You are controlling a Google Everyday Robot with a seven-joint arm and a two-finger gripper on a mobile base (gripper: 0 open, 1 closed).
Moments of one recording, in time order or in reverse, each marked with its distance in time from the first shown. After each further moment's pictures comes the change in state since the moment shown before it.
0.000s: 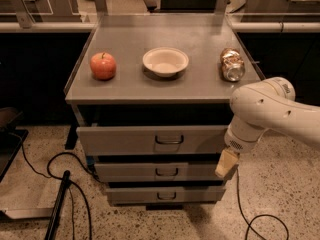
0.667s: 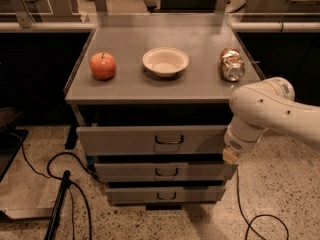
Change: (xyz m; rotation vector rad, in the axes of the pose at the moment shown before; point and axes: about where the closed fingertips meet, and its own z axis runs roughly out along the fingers) arm 0.000 0.000 0.000 0.000 0.000 0.000
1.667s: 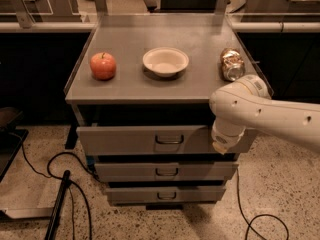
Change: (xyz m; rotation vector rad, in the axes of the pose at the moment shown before) arm -0.036 -0.018 0.020 0.090 0.035 -0.027
